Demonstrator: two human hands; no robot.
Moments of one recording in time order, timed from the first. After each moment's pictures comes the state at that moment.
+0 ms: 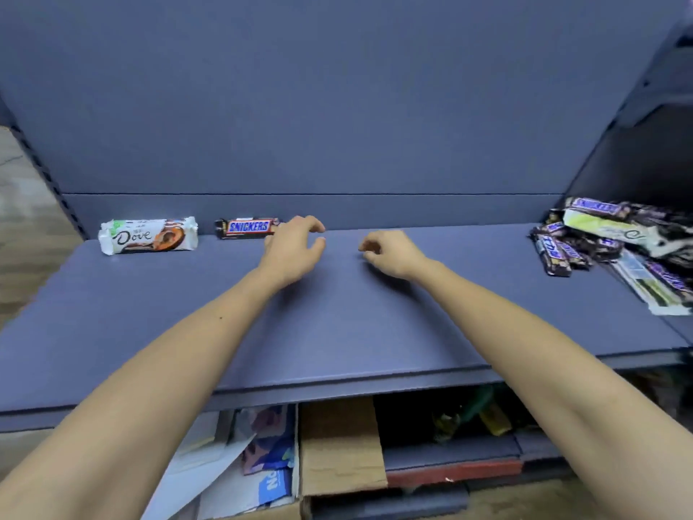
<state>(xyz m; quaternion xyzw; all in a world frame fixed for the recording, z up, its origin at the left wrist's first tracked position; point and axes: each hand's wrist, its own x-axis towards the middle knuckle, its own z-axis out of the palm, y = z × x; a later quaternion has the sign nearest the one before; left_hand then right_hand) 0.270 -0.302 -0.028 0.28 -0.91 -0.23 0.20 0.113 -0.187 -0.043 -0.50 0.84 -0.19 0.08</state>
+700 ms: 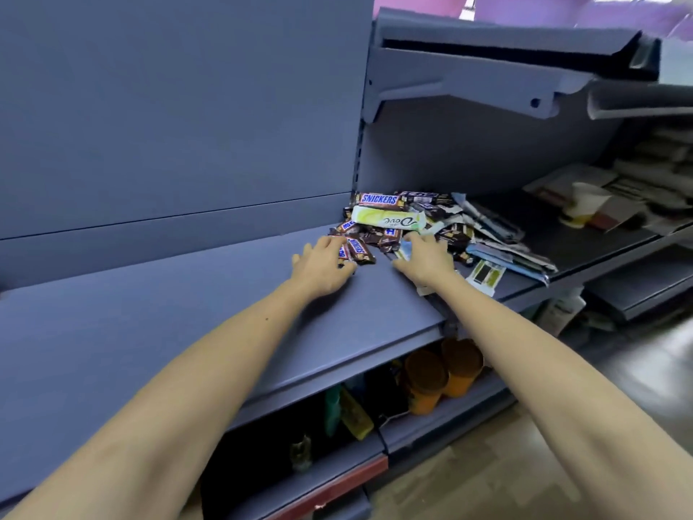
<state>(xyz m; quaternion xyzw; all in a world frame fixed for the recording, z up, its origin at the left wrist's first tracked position) 0.001 -0.038 -0.041 0.12 -0.97 -0.21 0.06 -0.095 0.124 -0.037 -0.16 0.98 -0.11 0.01</state>
